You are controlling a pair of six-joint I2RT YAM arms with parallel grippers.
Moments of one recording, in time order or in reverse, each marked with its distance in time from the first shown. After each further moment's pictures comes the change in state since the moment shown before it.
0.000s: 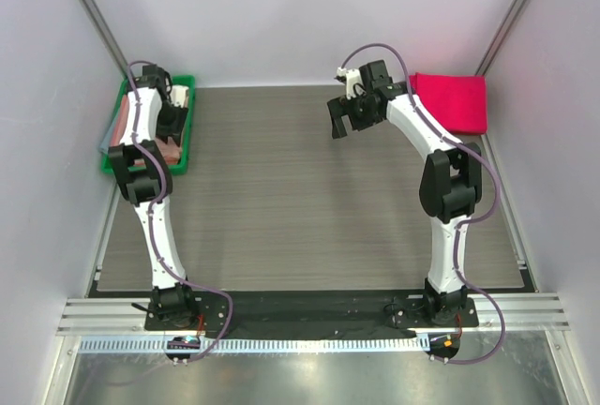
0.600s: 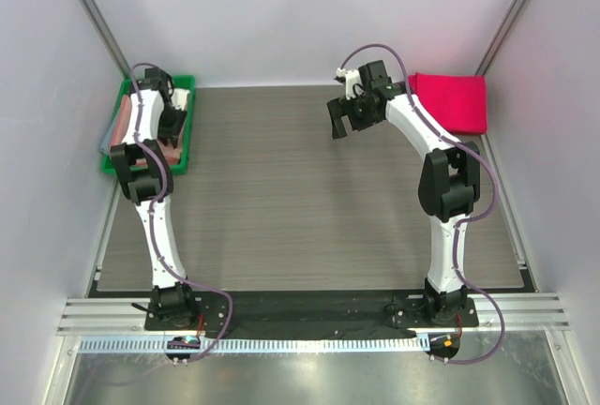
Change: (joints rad) left arm 0.000 0.034 0.000 0.027 -0.058 0.041; right arm 0.000 0.018 0.010 -0.002 0.006 -0.010
